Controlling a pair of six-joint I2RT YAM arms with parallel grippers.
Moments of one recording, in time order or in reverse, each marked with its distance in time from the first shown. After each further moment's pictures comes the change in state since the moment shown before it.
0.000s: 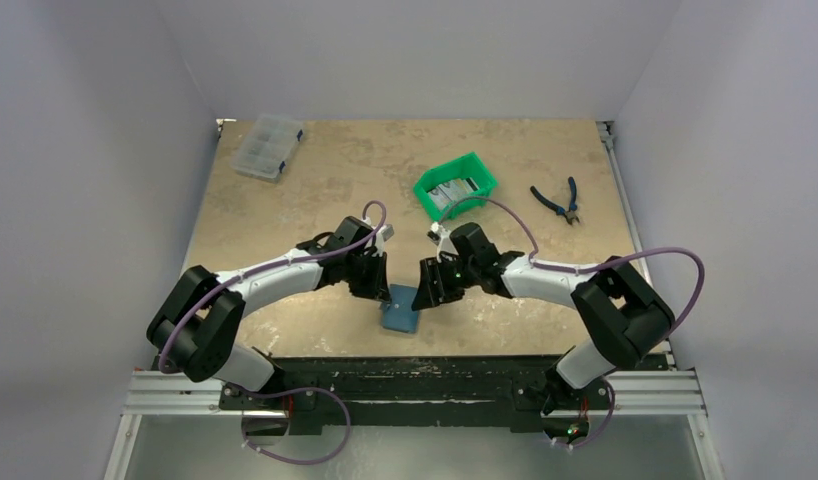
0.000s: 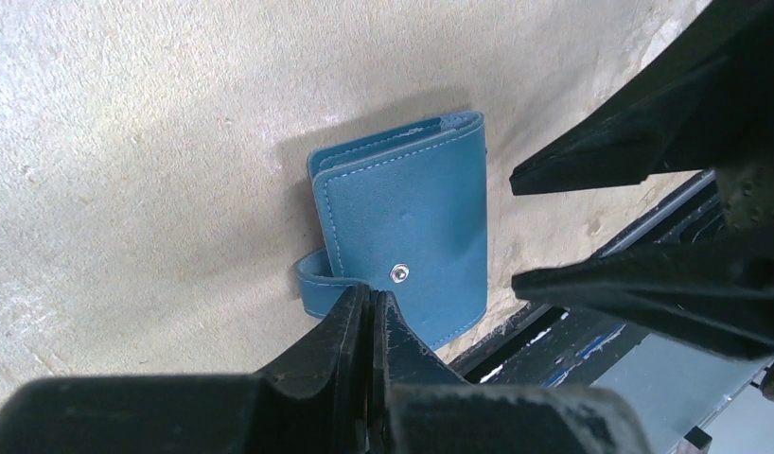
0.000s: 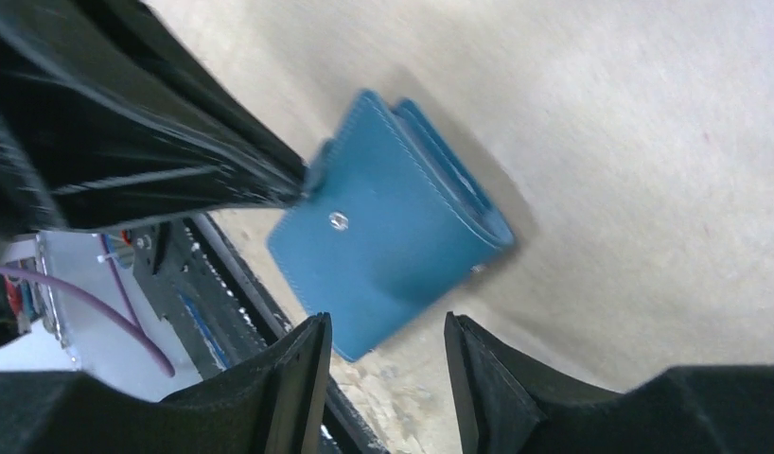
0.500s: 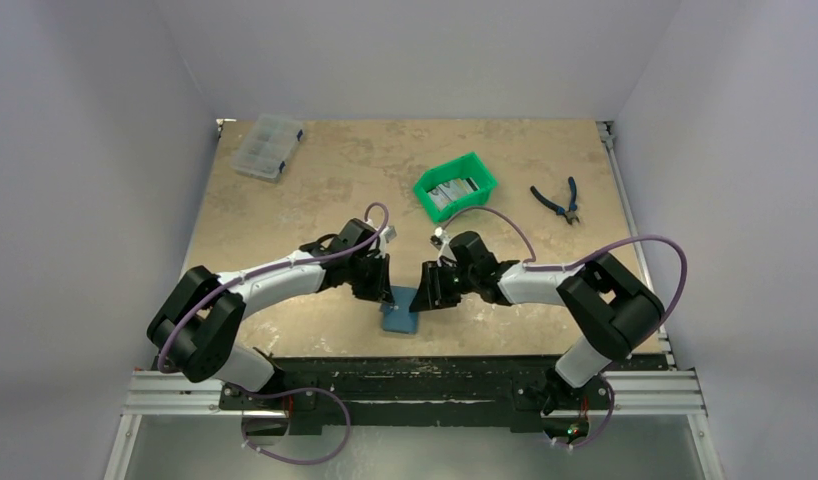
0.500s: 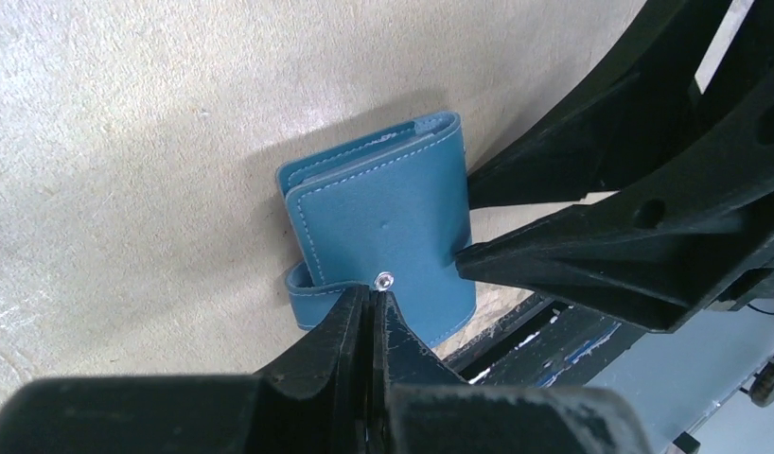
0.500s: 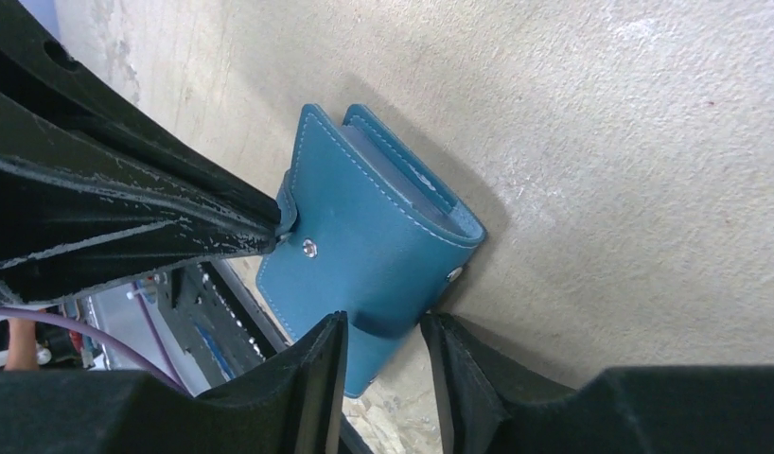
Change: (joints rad) left arm -0.032 -0.001 0.001 0.005 -0.018 -0.049; right arm 0.005 0.055 -0.108 0.191 0.017 0.169
